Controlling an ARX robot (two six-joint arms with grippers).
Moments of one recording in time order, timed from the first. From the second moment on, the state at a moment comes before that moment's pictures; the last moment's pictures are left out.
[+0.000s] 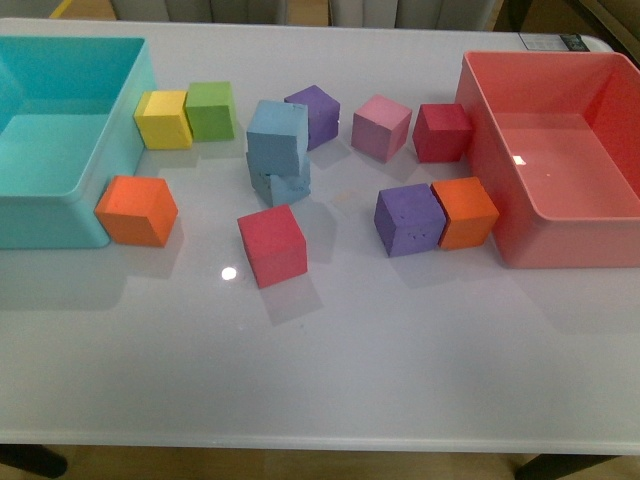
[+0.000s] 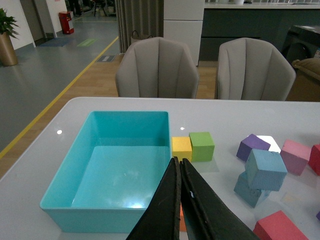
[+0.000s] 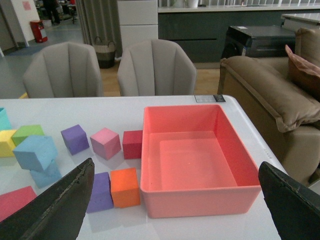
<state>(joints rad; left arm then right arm) 0.00 0.83 0.08 0.74 0.00 -0.01 0.00 0.00 0.02 0.00 0.00 -0.01</state>
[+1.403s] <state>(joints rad) 0.00 0.11 0.02 0.08 0.00 -0.01 0.00 0.00 0.02 0.00 0.00 -0.01</state>
